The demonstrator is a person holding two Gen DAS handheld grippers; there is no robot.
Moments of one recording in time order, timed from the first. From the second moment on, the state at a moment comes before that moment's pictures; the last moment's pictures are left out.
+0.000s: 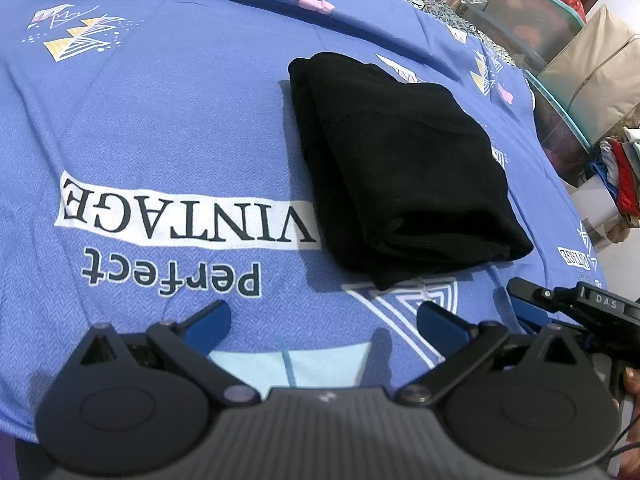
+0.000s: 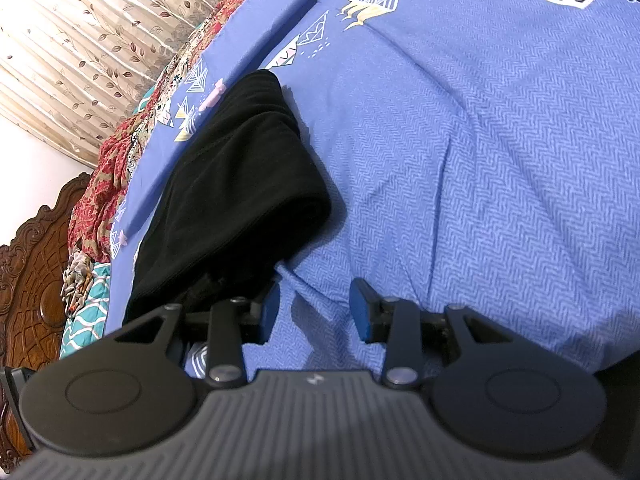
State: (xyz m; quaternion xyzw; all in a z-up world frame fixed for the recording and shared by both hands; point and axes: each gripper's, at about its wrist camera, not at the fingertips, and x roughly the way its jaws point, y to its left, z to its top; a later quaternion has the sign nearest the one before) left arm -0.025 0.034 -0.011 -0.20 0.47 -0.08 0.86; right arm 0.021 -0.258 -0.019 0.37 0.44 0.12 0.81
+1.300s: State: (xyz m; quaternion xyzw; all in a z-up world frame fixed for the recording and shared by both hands) left arm -0.026 0.078 0.022 -0.29 0.42 -0.12 0.85; right arm 0.018 -0.279 0.004 0.37 0.41 0.17 0.82
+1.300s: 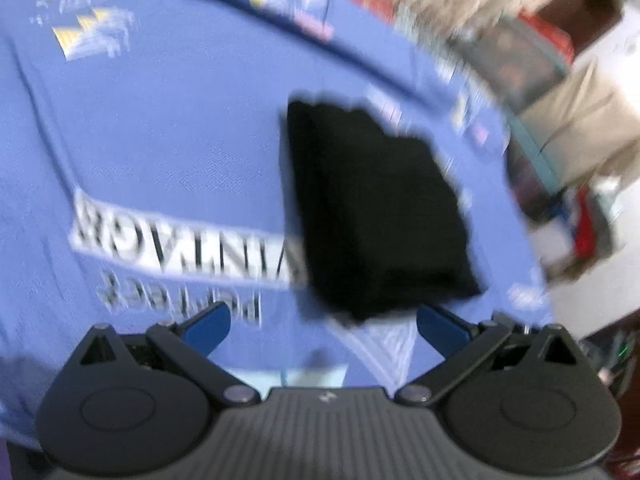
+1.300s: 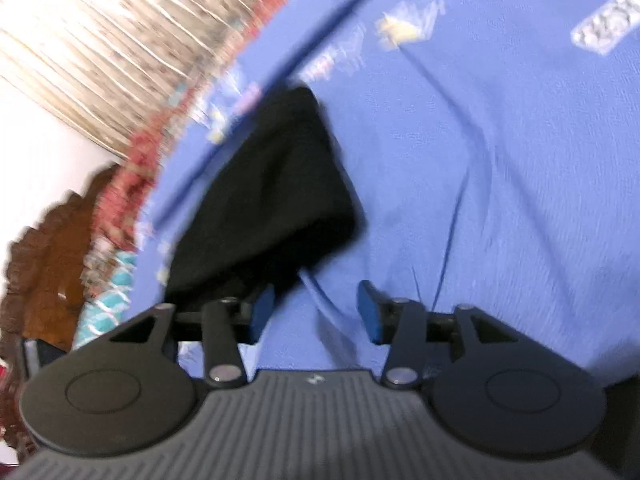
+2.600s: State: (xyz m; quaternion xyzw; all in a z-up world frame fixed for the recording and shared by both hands) left arm 0.196 0.077 0.090 -0.27 0.31 -0.21 0.89; right arm 0.240 -0.179 0.084 0.30 0.25 0.39 0.83
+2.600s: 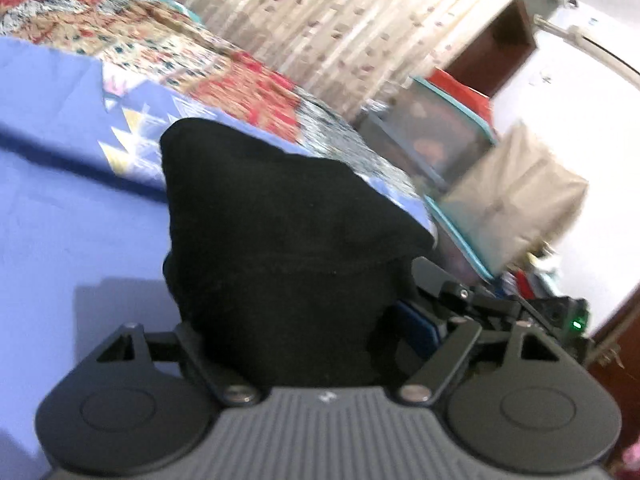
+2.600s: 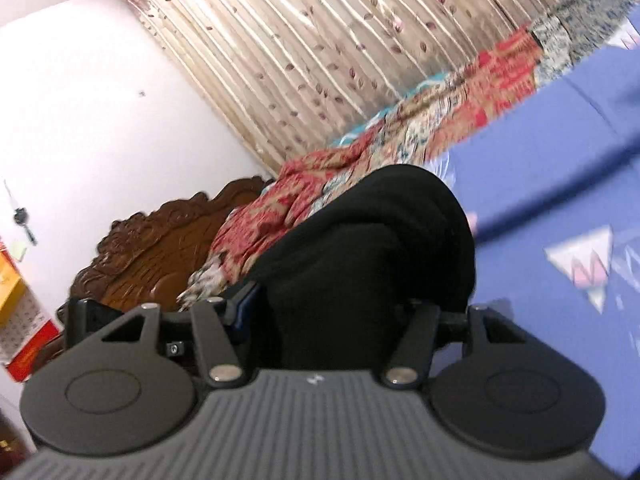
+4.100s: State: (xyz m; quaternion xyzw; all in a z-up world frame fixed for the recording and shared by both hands) left arm -0.046 0.000 0.093 -0.02 0.34 0.09 0.94; right arm 0.028 -0.127 0.064 0.17 0.42 0.19 0.87
